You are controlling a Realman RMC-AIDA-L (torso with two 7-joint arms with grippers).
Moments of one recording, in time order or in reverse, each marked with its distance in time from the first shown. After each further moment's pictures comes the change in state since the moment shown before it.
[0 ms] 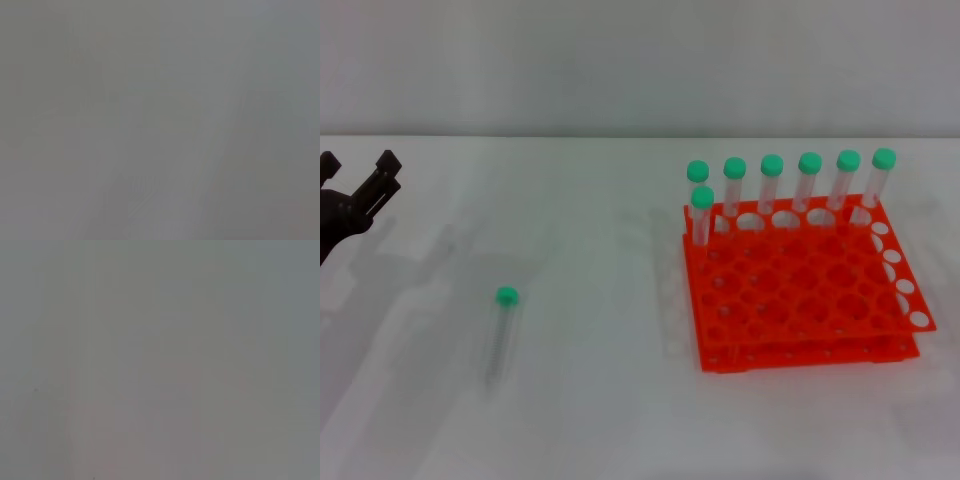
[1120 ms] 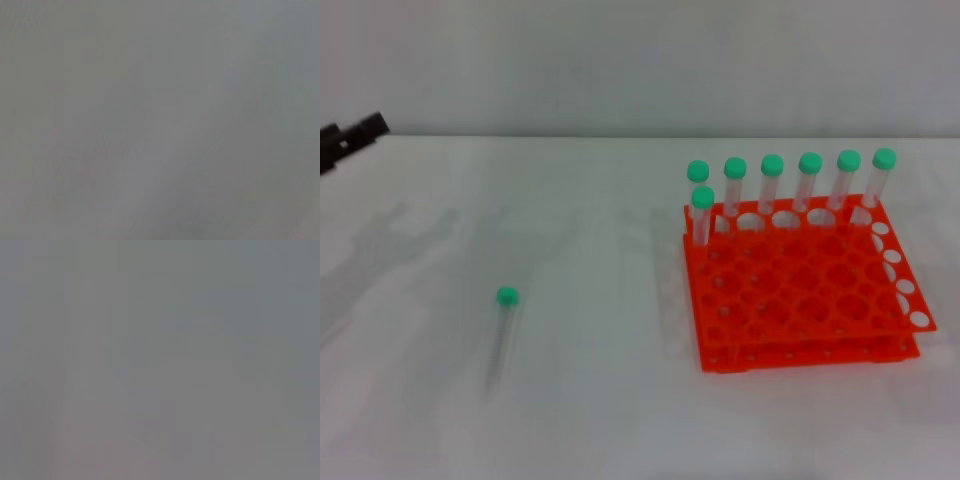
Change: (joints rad) left arm 0.053 0.092 0.003 0.552 0.614 -0.070 -1.034; right arm 0.039 -0.041 0.004 -0.011 0.008 0.046 -0.030
